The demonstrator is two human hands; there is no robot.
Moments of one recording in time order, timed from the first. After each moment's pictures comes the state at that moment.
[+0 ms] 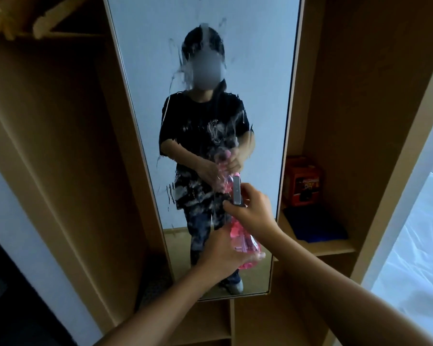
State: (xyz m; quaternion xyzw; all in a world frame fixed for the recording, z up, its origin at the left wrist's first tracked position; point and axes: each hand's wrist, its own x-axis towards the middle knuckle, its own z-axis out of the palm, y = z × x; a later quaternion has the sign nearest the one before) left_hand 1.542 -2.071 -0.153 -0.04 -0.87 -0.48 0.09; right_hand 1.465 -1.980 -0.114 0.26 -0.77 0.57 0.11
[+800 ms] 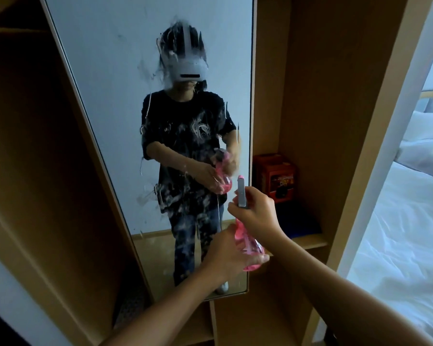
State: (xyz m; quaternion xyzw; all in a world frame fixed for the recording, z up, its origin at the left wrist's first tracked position) left_hand 1.510 -2.007 -0.164 -0.06 -0.88 -0.47 0.05; right_hand 1.443 -1.909 -0.128 0.18 -0.78 0.58 0.14
